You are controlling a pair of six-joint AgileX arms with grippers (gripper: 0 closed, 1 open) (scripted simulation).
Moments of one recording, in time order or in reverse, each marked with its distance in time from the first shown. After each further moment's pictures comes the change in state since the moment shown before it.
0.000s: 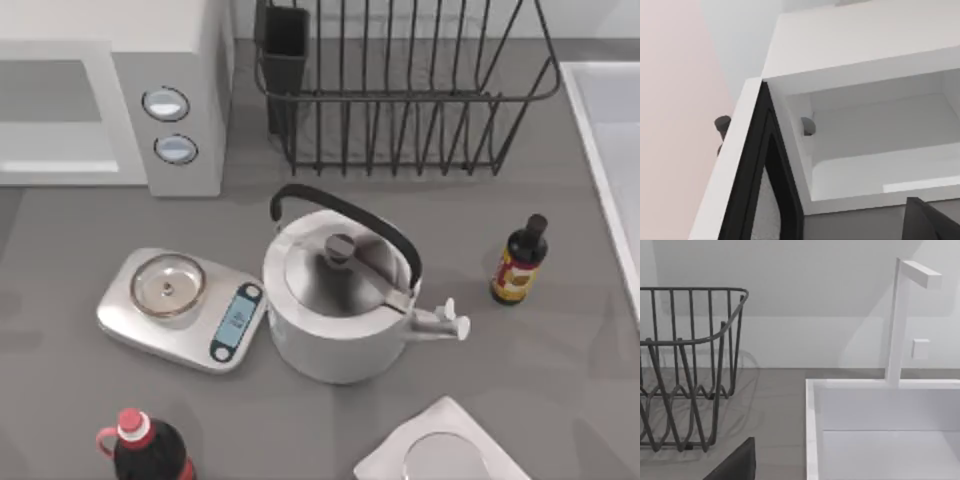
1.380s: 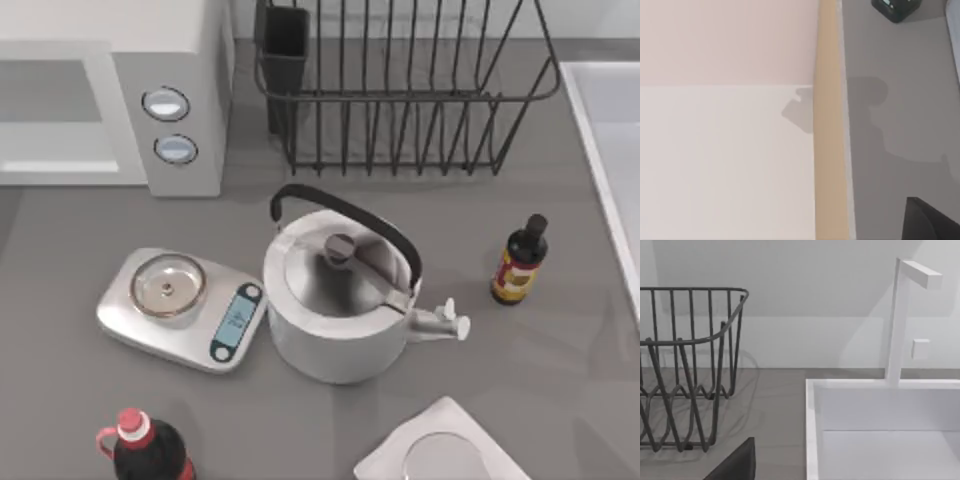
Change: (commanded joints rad) left arm 0.213 1.257 0.946 -0.589 -0.091 0.554; right arm 0.000 0.000 0.000 0.000 0.000 0.000
